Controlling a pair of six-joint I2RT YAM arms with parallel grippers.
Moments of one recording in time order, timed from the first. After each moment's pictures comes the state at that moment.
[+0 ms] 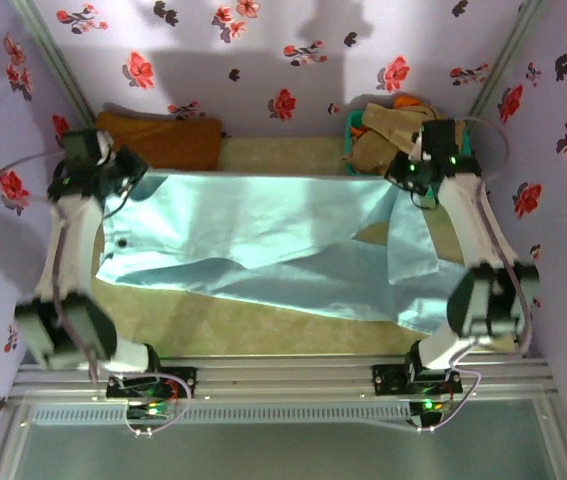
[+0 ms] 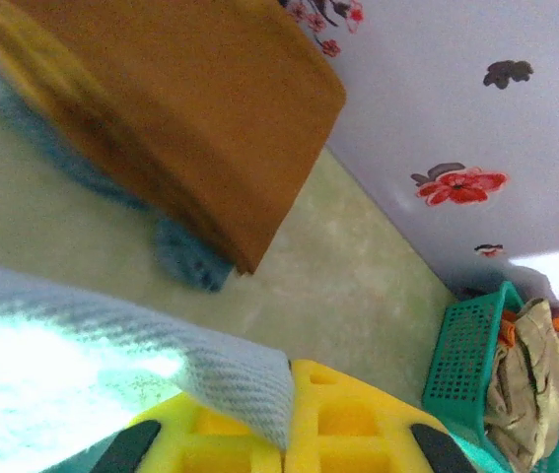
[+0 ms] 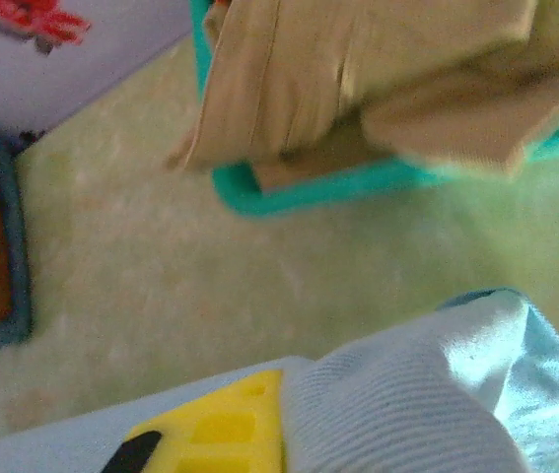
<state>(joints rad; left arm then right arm) 0.11 1.55 1.47 -0.59 0.33 -0.74 0.02 1.68 1.58 -0.79 -0.26 0.47</state>
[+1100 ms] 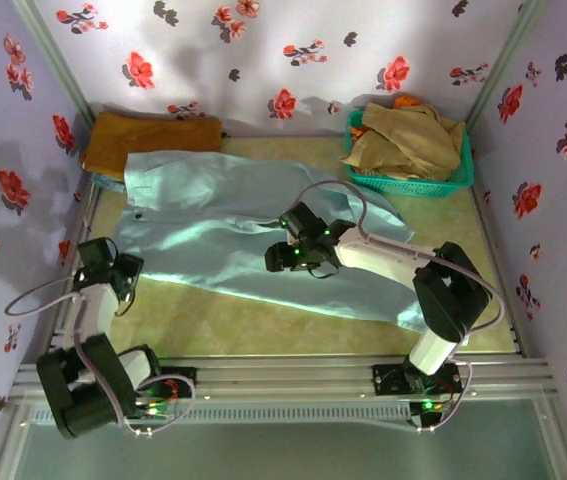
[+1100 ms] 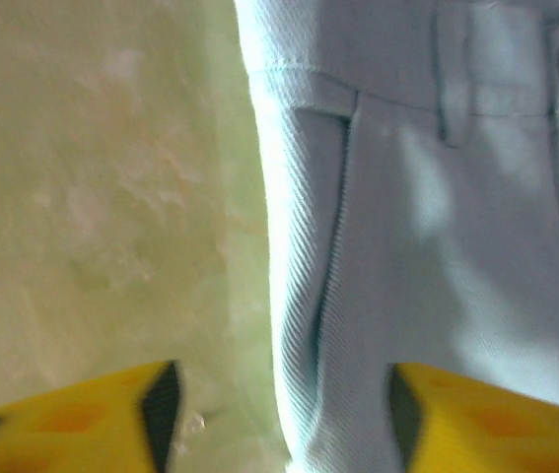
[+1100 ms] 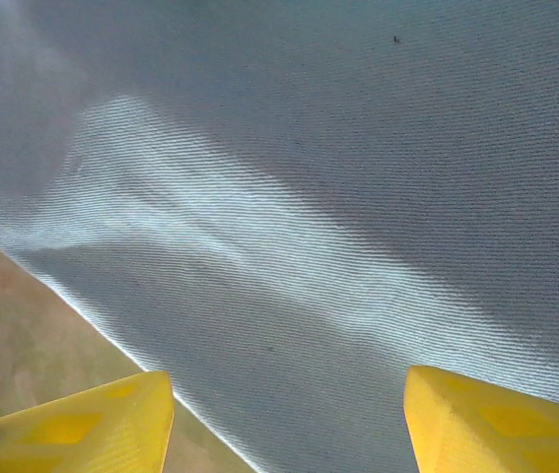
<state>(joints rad) 0.33 1.13 0.47 -0.32 0.11 -0.91 0.82 1.69 1.13 -0.50 -0.18 0.61</state>
